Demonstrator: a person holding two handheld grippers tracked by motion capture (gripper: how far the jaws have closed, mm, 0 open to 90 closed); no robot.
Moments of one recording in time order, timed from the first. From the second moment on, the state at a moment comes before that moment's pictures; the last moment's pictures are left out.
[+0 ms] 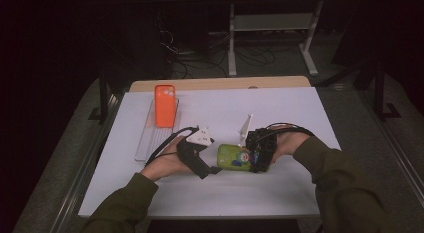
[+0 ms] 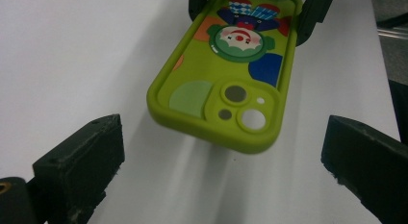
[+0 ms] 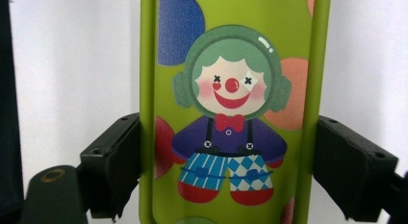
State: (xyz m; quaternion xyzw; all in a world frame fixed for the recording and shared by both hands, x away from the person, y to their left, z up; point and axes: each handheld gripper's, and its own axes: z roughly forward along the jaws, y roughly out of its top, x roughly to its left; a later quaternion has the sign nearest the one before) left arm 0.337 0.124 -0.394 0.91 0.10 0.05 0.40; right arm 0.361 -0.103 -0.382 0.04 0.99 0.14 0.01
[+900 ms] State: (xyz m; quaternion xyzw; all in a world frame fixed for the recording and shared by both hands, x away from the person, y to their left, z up) left arm 0.339 0.112 -0.410 0.92 0.07 -0.02 0.40; right arm 0.353 -0.078 -0.379 -0.01 0.99 0.17 -0.02
